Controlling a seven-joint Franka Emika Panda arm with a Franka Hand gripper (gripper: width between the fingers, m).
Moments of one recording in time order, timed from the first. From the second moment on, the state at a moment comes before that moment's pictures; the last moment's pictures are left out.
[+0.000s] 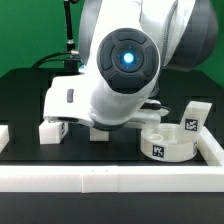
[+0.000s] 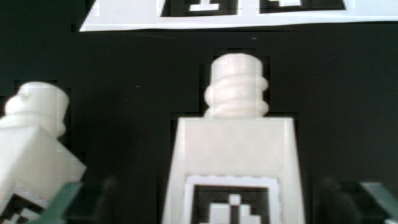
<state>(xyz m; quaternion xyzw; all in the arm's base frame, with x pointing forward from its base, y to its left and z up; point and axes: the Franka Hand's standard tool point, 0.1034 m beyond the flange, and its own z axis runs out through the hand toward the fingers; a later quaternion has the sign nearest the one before) 0.488 -0.038 0.016 0.89 0.00 -0.45 0.06</state>
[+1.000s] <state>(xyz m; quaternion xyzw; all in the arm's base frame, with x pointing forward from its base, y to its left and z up) 0.503 -0.009 0.077 0.90 0.03 -0.44 0.05</state>
